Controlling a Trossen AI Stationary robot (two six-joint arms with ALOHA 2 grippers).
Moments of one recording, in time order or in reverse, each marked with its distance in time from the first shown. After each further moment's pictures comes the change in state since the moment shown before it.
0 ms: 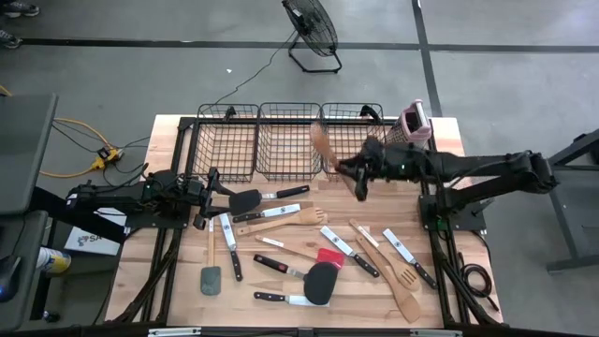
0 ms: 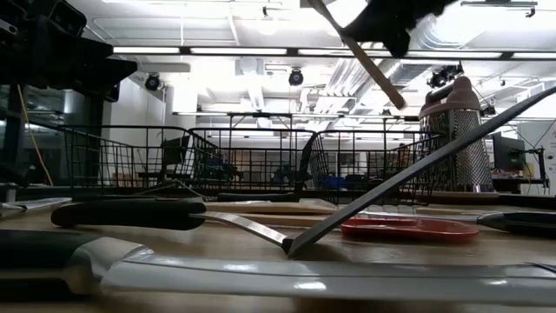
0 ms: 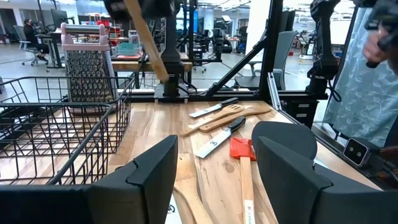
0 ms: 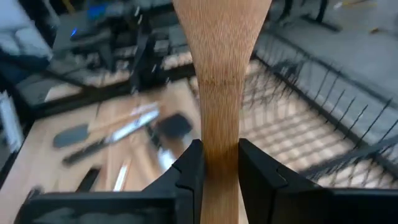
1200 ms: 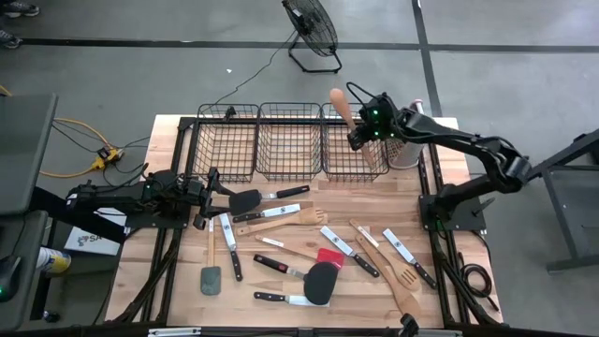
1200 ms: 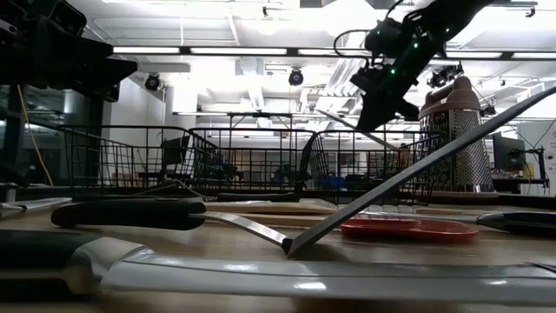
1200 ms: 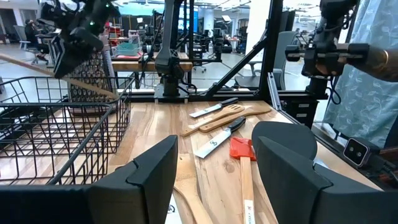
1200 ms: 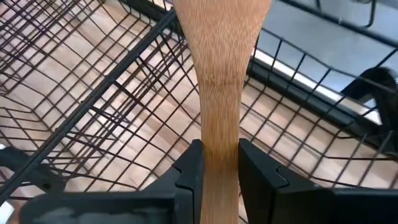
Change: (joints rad) left arm 0.000 0.000 0.000 0.000 0.000 0.000; right arm -0.605 0.307 0.097 -0.278 -0.168 0.064
